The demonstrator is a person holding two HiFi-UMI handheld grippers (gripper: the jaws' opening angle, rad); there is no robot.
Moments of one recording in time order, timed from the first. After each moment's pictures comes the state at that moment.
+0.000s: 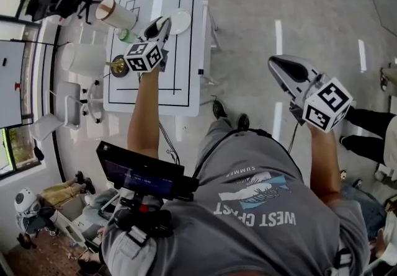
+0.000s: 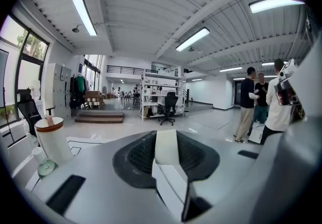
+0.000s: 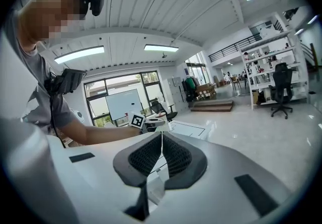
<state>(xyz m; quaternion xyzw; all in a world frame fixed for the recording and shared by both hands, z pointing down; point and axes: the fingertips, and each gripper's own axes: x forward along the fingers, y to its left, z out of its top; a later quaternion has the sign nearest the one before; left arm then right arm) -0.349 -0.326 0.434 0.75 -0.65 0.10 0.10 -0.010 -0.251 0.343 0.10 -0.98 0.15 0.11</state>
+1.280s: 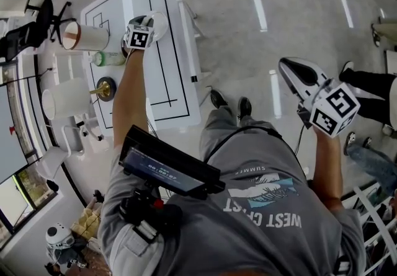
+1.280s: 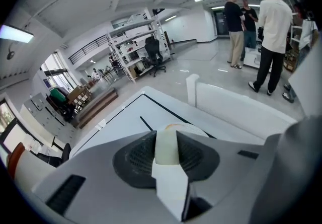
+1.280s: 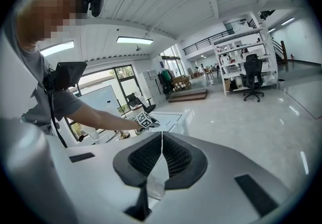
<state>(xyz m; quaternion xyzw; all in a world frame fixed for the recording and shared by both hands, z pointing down) -0.438 -0.447 0.644 0.69 -0.54 0.46 0.11 0.012 -0.283 0.402 0.23 -0.93 0.22 0.16</state>
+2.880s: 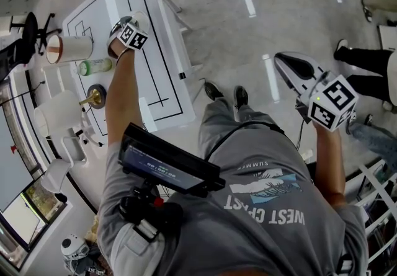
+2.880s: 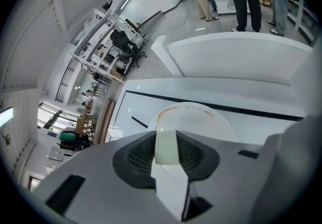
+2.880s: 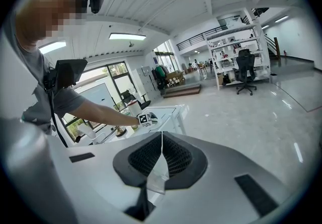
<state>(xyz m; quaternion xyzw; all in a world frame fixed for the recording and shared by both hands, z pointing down) -0.431 -0.452 0.694 0.63 -0.42 0.65 -0.03 0.035 -0.267 0.429 0.26 -0.92 0.25 0.18</state>
